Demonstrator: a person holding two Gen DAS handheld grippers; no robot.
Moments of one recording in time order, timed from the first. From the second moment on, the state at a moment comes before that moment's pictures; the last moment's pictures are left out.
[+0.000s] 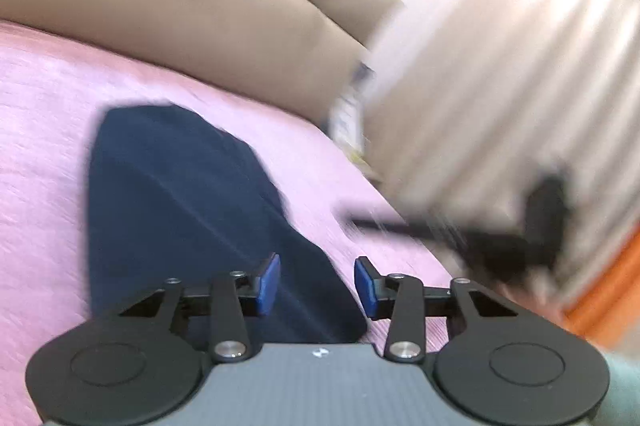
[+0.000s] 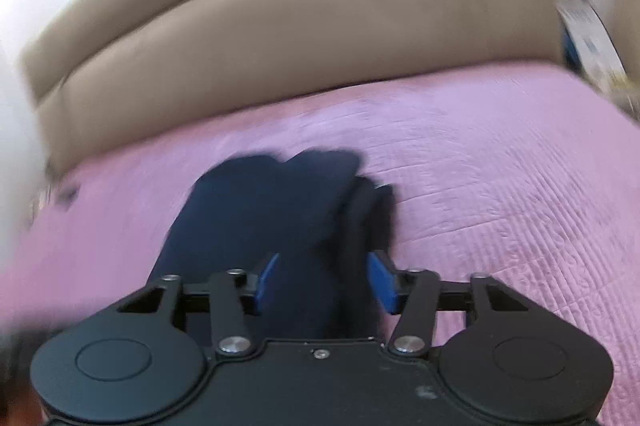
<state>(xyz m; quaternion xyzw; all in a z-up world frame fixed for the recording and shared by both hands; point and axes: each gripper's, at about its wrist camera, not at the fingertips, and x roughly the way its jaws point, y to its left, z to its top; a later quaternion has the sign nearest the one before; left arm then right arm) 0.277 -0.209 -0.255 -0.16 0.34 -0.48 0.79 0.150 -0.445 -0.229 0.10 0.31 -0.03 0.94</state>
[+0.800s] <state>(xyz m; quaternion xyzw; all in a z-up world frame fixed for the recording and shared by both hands) 0.249 -0.209 -0.327 -0.19 0.37 -0.38 0.82 0.251 -0.397 -0.307 -0.11 0.28 0.00 0.95</state>
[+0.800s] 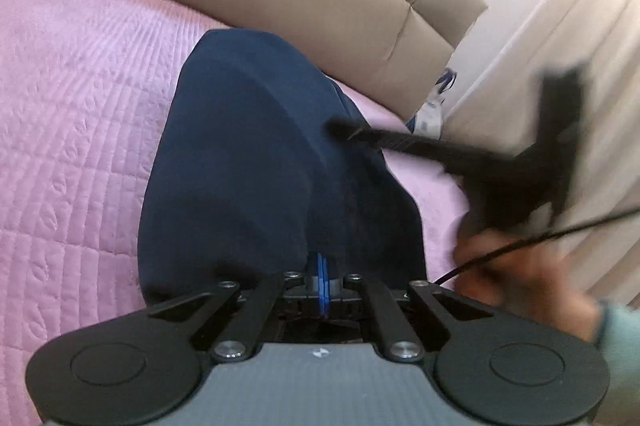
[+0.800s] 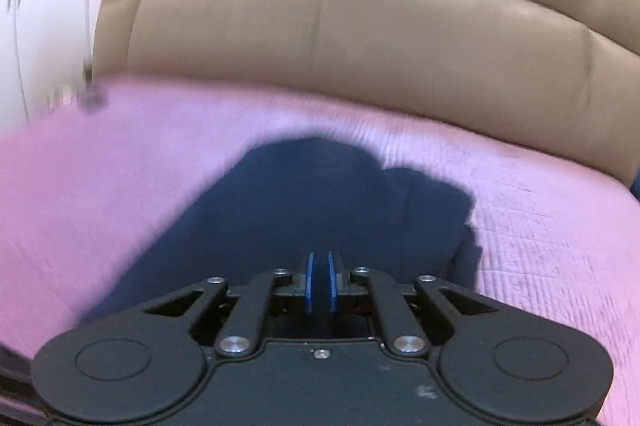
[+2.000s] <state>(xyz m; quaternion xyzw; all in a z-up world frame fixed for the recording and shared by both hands) 0.250 -0.222 -0.361 -0.13 0.41 -0.45 0.78 0.389 -0.433 -0.308 -0.04 0.34 -0.12 0.93</state>
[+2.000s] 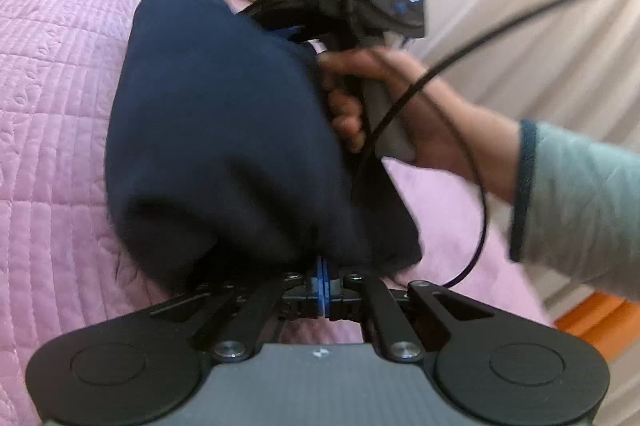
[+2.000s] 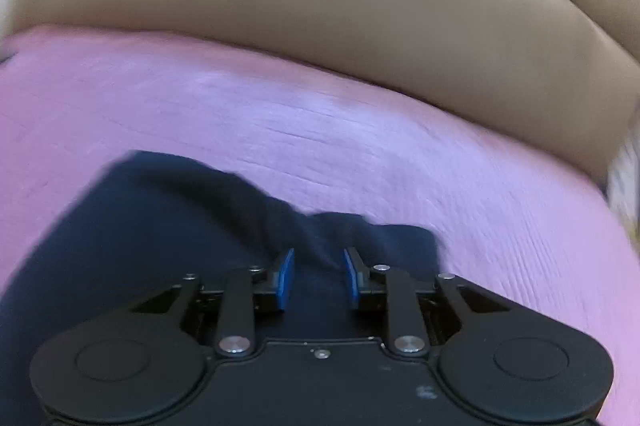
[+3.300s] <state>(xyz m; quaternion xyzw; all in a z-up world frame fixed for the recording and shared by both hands) 0.372 -0.185 -0.309 -0.17 0.42 -0.38 0.80 0.241 -0.480 -0.314 0.18 0.36 -0.02 0.92</state>
